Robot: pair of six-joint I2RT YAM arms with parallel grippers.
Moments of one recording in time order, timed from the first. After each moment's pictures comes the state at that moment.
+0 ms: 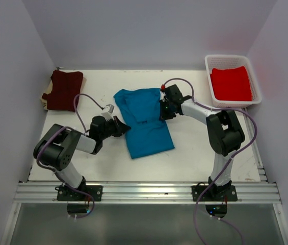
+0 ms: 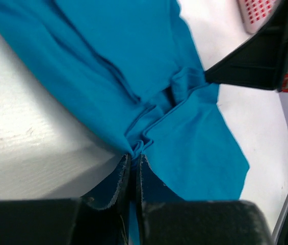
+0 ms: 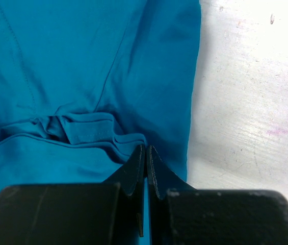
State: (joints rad) left arm -0.35 1.71 0.41 0.88 0.37 -0.64; right arm 0.46 1.93 1.31 -0.39 -0.13 0.34
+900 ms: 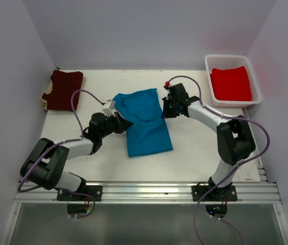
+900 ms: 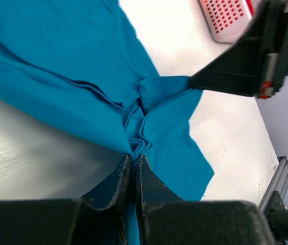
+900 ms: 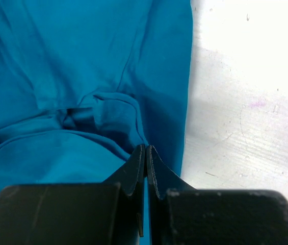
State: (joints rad) left arm -0.39 1.47 0.44 0.71 0.35 -0.64; right arm 0.45 1.76 1.24 -0.40 -0.11 0.34
